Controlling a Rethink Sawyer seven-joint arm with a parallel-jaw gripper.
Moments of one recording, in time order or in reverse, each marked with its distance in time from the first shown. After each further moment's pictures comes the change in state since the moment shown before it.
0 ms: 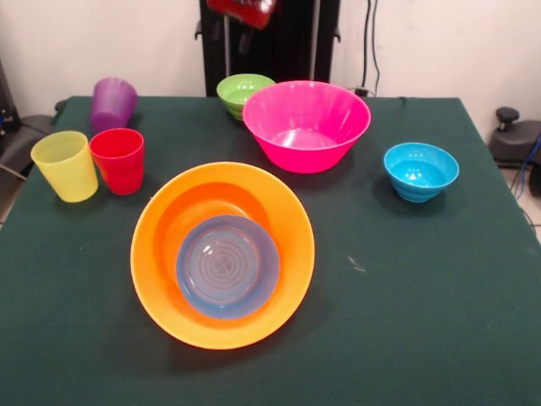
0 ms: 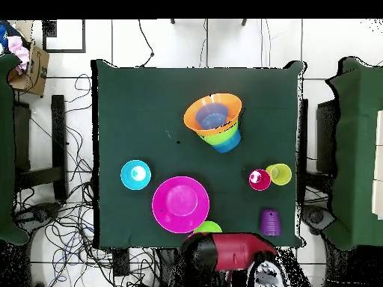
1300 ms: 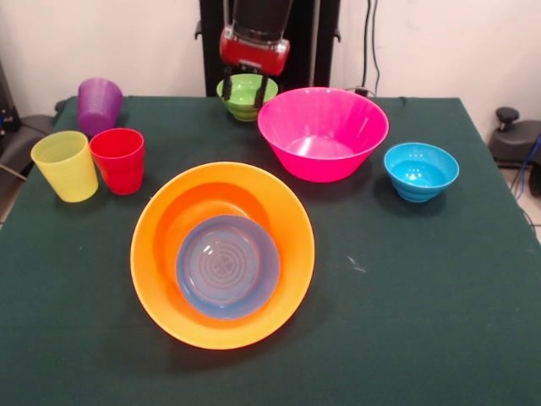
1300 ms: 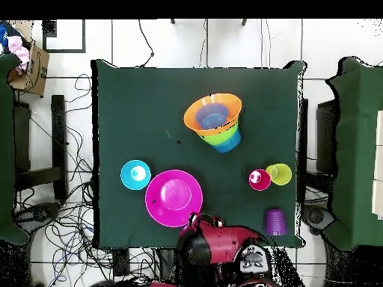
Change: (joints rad) arm 0.040 0.061 -0.021 -0.018 0.025 -0.312 0.000
